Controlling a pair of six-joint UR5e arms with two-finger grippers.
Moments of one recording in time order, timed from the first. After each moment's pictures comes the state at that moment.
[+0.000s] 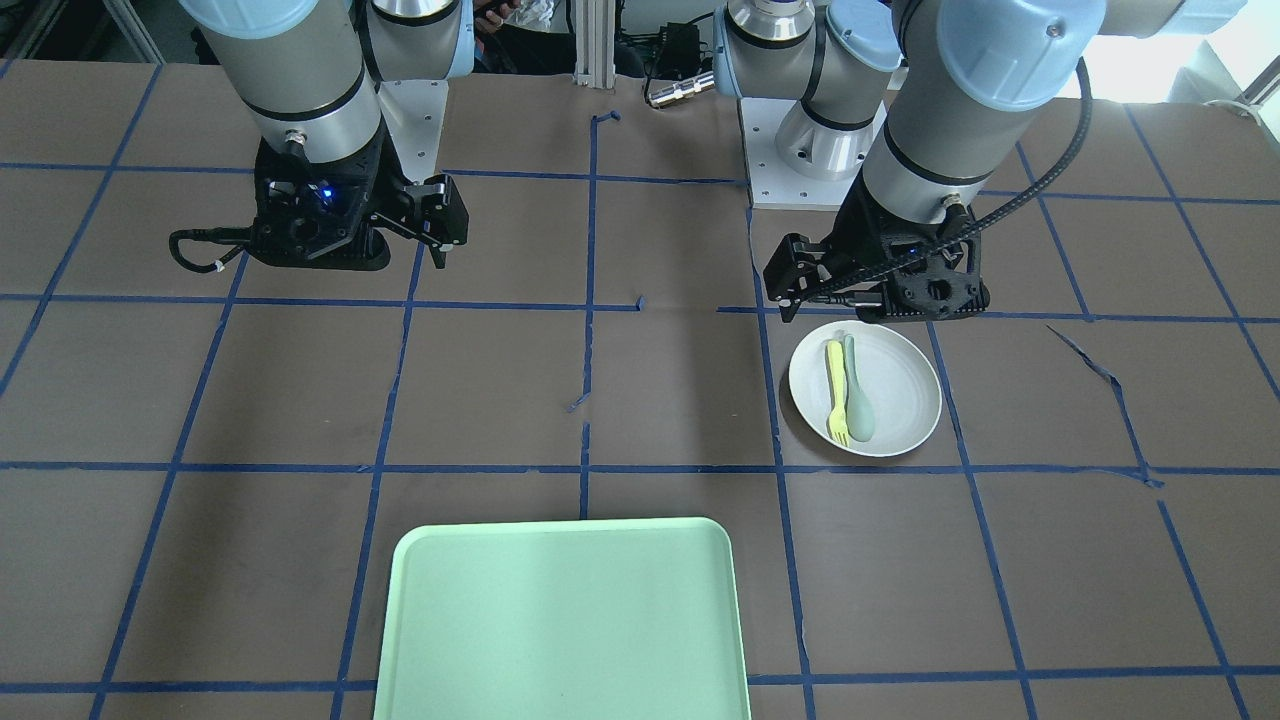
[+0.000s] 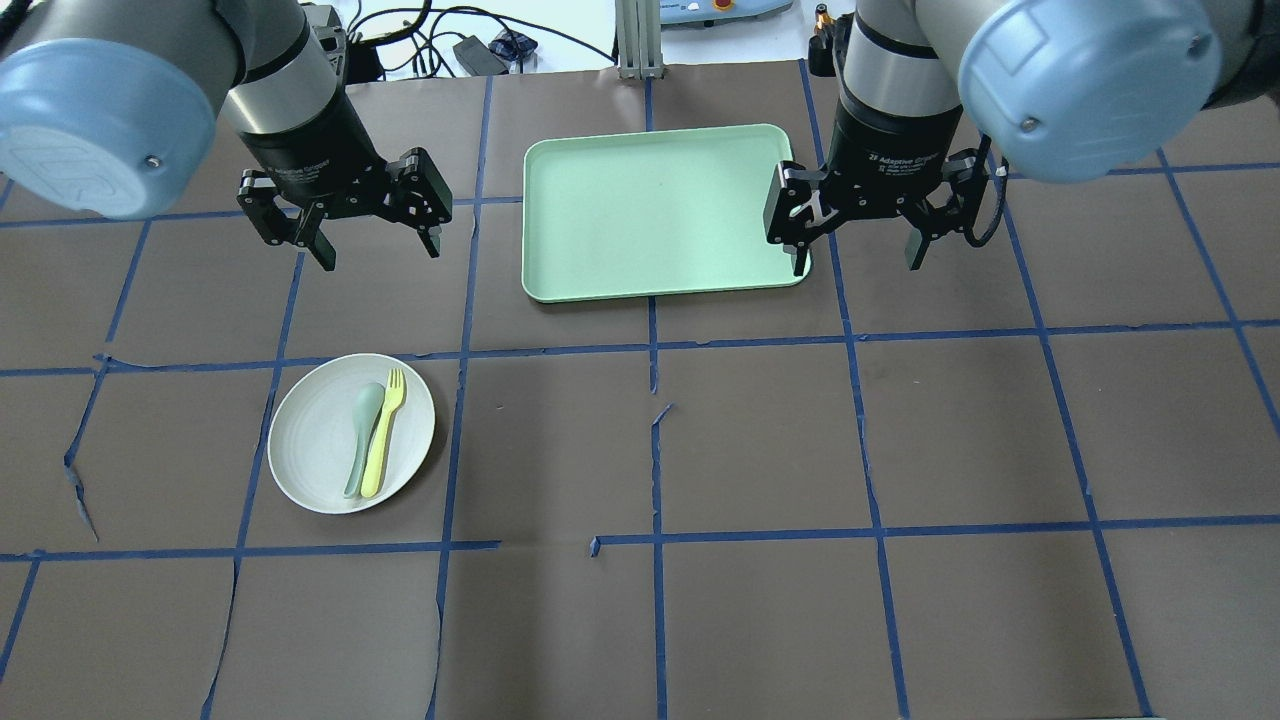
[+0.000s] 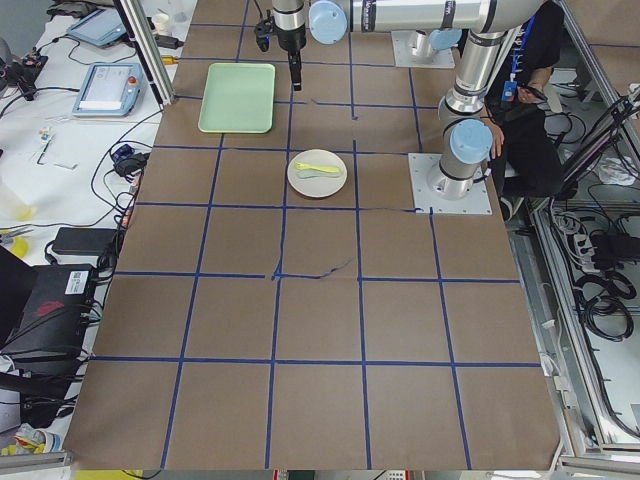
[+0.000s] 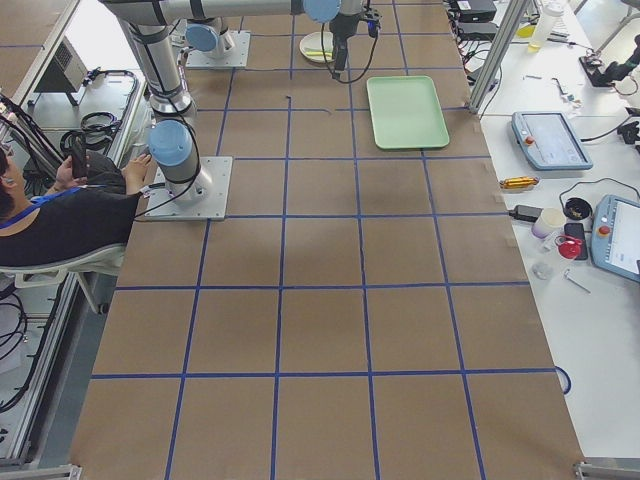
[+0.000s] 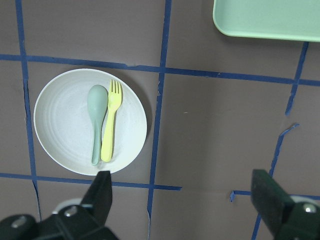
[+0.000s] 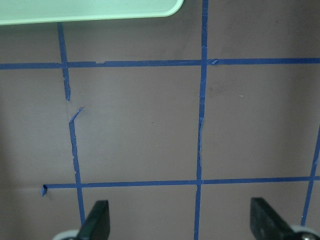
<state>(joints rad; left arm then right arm) -1.60 -1.67 -1.56 -1.55 1.56 -0.13 1.71 -1.49 1.51 -1.48 -1.58 0.15</state>
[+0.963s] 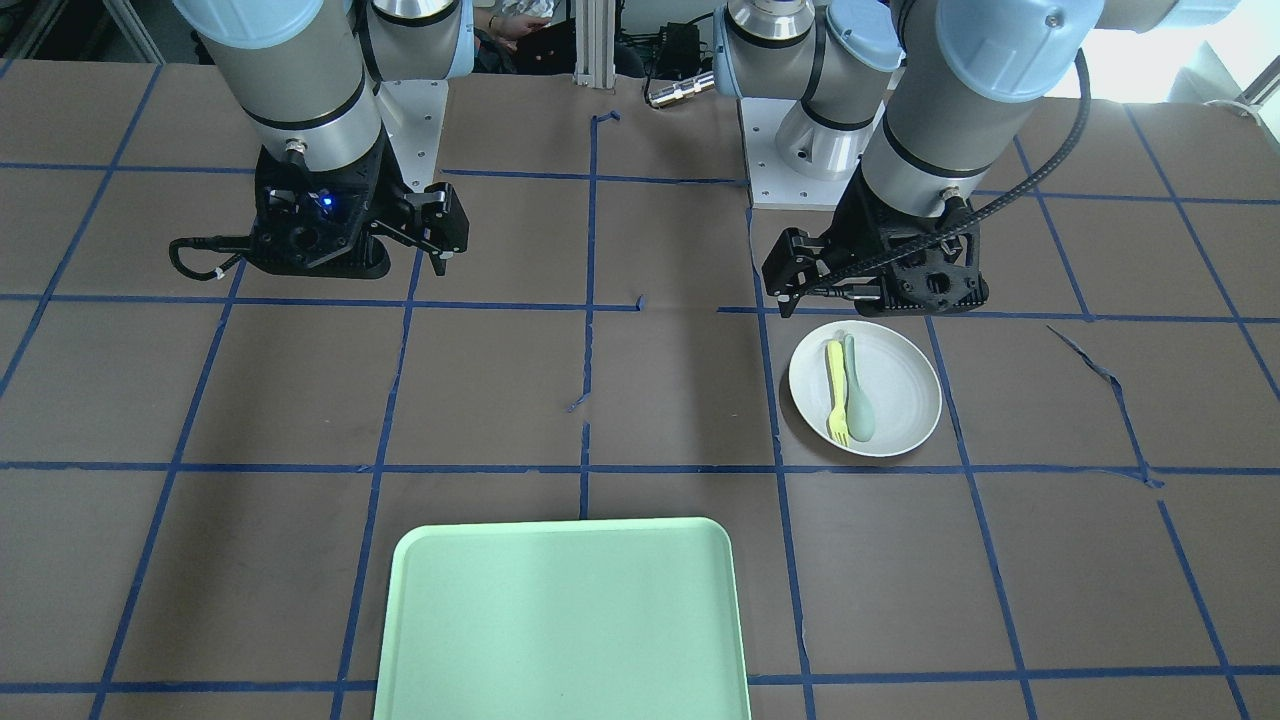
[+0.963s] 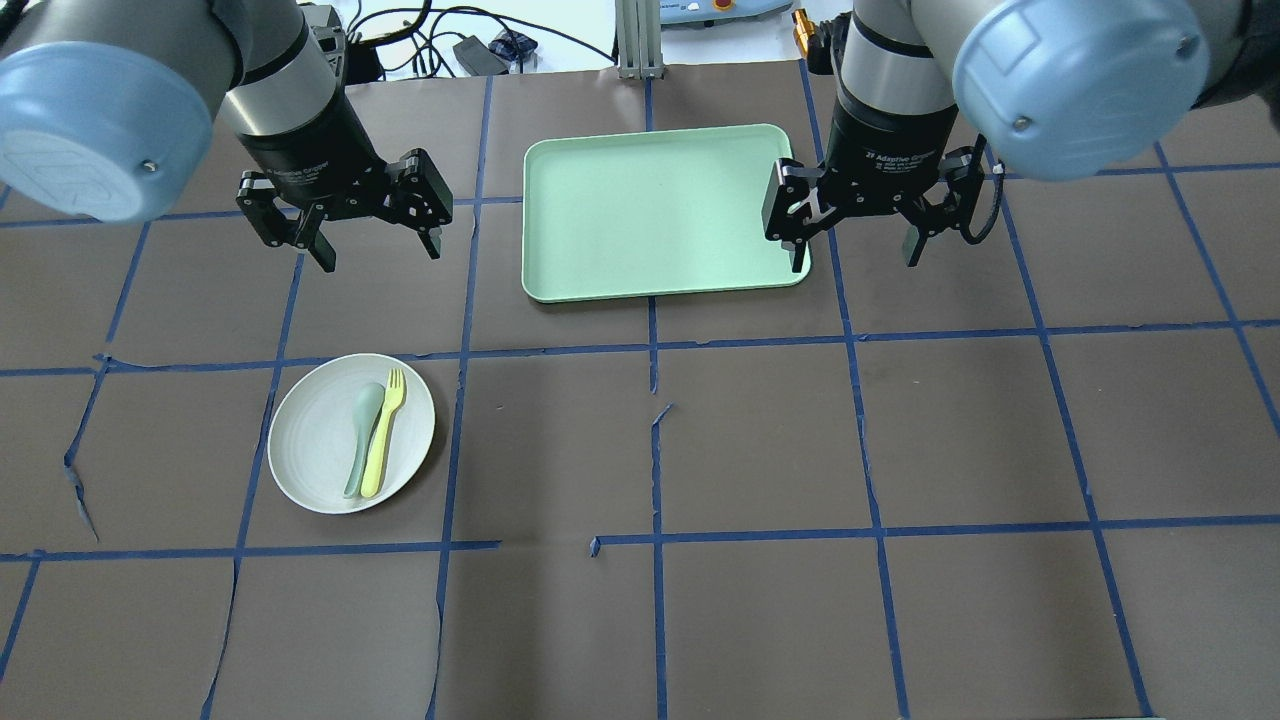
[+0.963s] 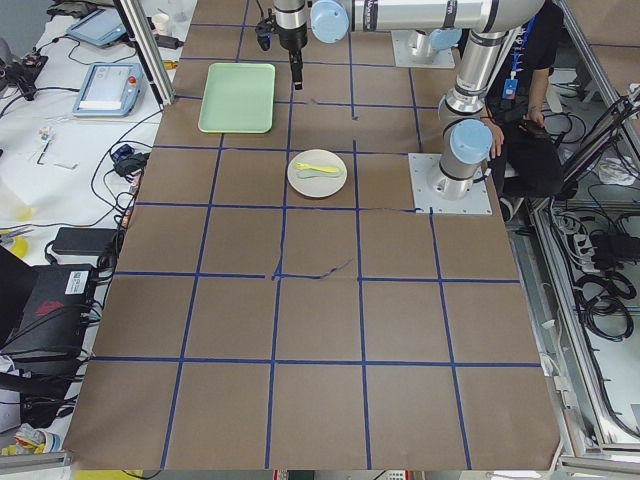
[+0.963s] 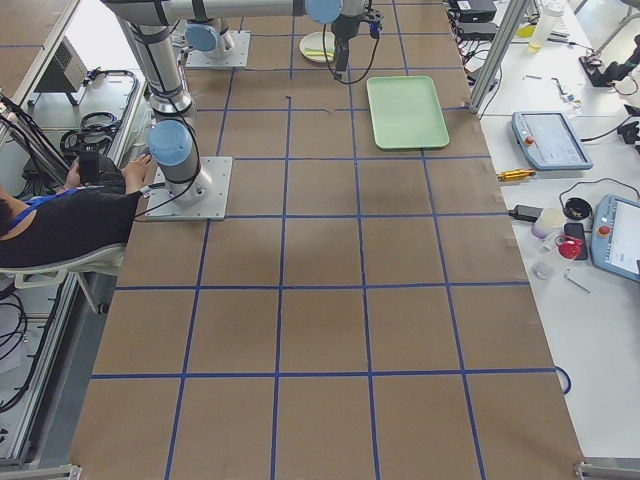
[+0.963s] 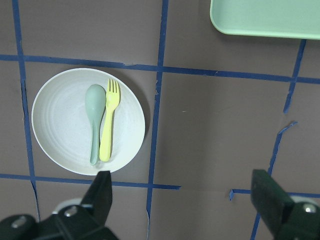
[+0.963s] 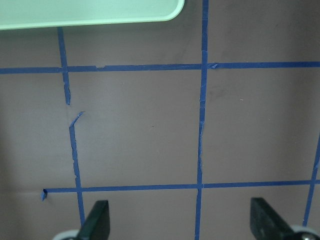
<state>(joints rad) -1.60 -1.66 -1.56 -1.55 1.56 -0.13 1.71 -1.47 1.51 -1.49 -1.58 0.15</state>
